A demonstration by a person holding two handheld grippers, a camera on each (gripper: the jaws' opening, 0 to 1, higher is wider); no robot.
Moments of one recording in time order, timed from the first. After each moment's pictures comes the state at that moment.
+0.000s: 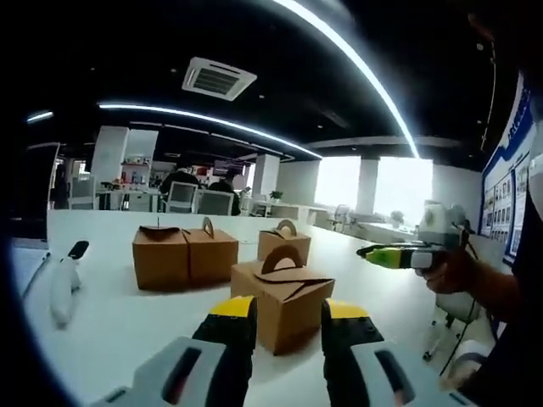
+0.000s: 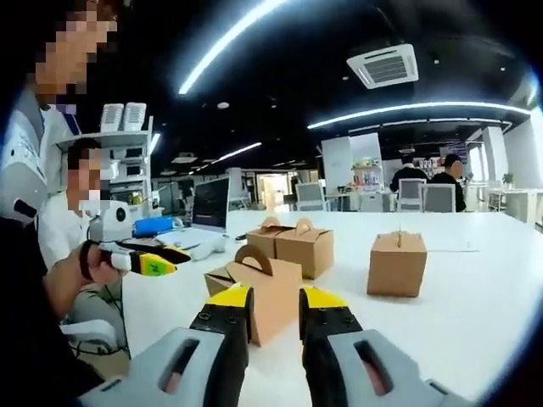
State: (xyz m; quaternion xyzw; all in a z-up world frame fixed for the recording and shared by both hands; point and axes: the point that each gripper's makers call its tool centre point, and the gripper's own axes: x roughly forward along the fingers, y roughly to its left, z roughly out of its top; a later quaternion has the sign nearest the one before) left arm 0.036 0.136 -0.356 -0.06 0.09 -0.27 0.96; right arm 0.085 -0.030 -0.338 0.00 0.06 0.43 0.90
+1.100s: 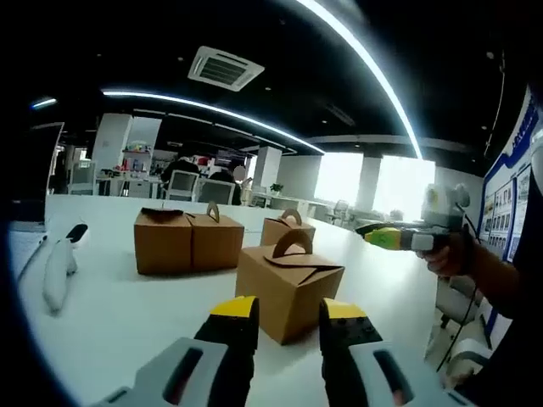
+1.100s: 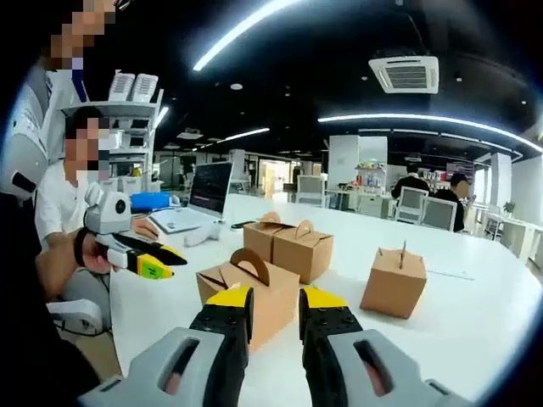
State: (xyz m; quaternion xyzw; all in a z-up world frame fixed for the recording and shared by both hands) left arm 0.043 0.138 -0.372 -0.07 0.11 -0.28 0.95; right arm 0.097 -0.015 -0.330 -0.08 0.07 0.42 0.90
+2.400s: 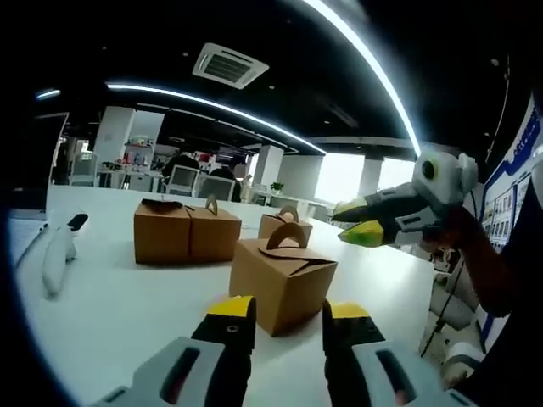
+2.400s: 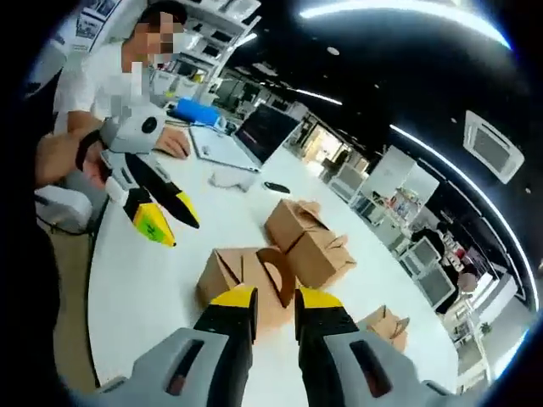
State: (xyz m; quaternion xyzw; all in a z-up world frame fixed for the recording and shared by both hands) left arm 0.031 0.136 -0.376 -0.09 0.12 -0.28 0.95; right arm 0.084 0.058 -0.323 -0.38 0.05 0.48 0.79
